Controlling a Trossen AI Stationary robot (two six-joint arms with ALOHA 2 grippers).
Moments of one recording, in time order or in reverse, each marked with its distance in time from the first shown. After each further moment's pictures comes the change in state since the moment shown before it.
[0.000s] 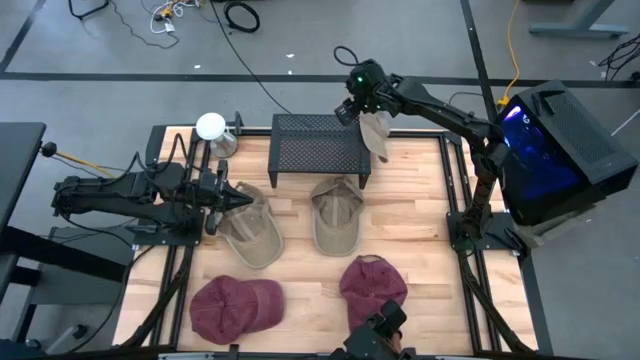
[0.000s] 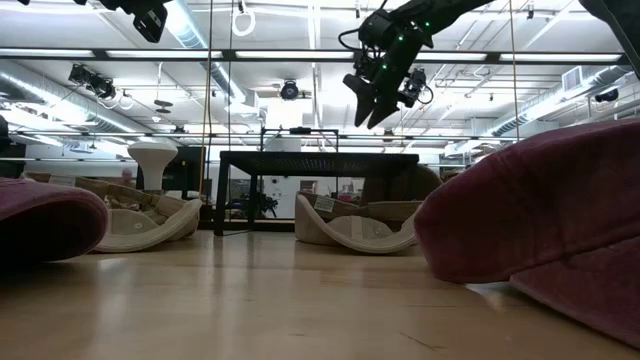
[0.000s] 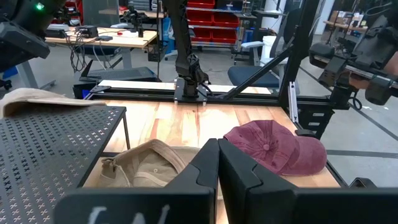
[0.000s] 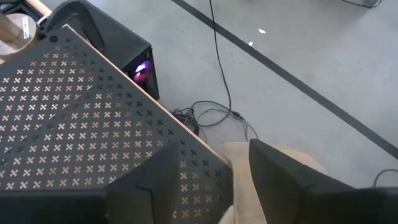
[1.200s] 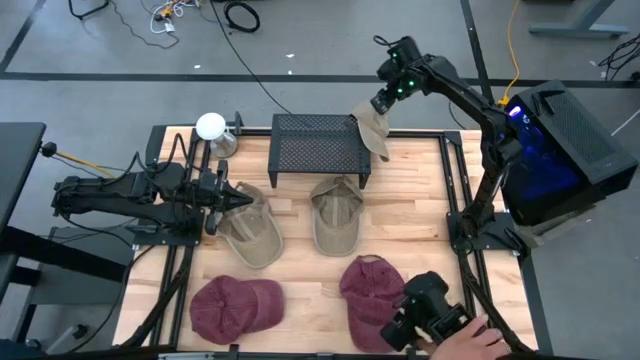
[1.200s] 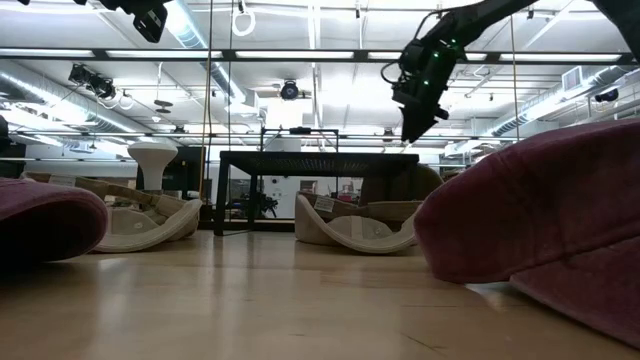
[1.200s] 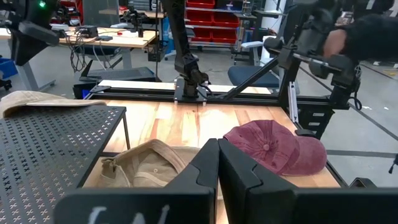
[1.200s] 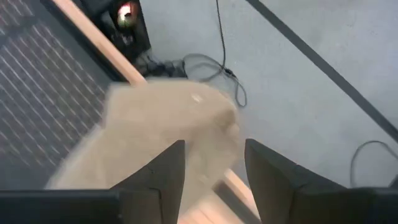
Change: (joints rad) left arm 0.000 0.000 0.000 0.000 0.000 0.000; right arm -0.304 -0.027 0.000 -0.212 -0.239 -0.307
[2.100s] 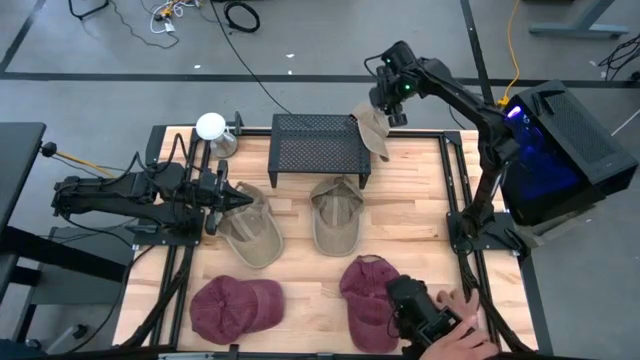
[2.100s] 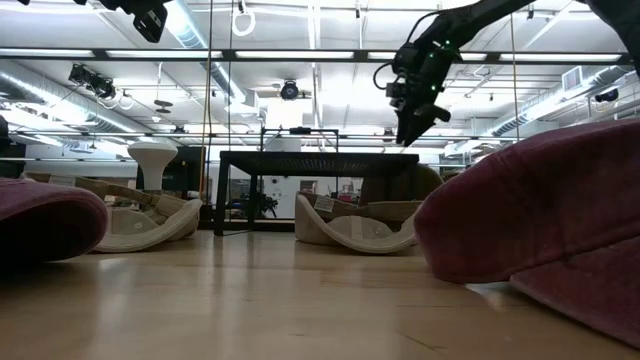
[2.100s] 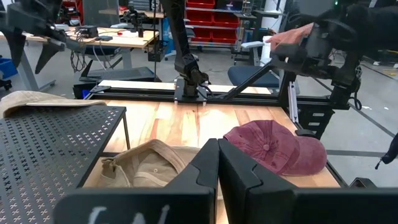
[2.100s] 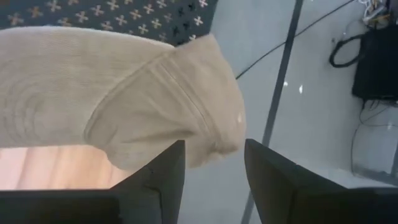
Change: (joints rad) left arm 0.000 0.000 0.000 0.000 0.000 0.000; right arm 0.038 0.021 0.000 -0.045 -0.042 -1.011
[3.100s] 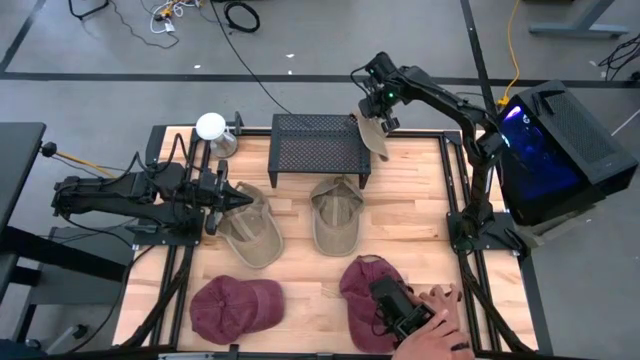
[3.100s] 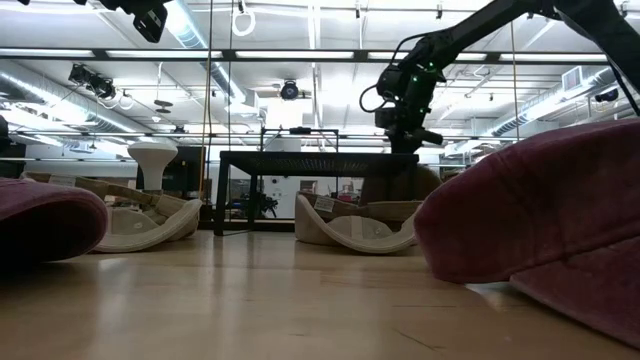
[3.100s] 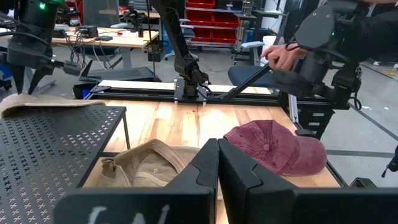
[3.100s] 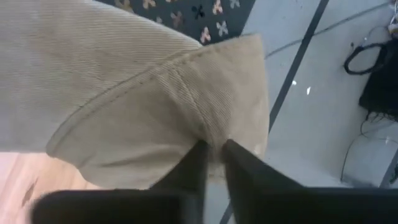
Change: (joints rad) left arm 0.000 0.000 0.000 0.000 0.000 0.000; right arm 0.044 0.119 -0.001 0.054 0.091 -0.106
